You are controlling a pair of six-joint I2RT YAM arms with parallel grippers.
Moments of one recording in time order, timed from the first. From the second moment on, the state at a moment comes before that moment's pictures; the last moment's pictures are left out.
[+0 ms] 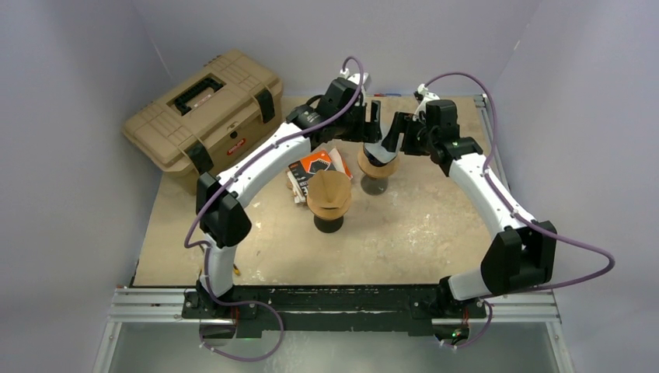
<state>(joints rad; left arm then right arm) -0.74 2.00 2.05 -0.66 0.00 -0.50 0.23 1.43 1.24 -0.43 -0.14 0.33</state>
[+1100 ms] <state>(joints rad) -0.73 2.05 2.02 -0.68 -0.01 -0.47 0.21 1.53 1.20 -0.34 -0.28 0.33</state>
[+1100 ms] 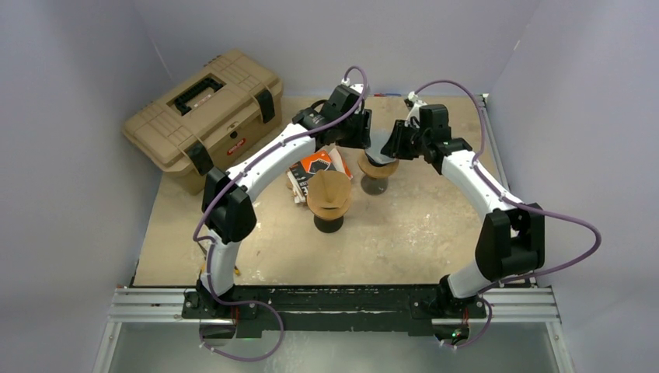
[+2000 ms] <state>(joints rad) -0.72 1.97 1.88 -0.58 0.04 -0.47 0.21 1.43 1.20 -0.36 -0.26 0.32</state>
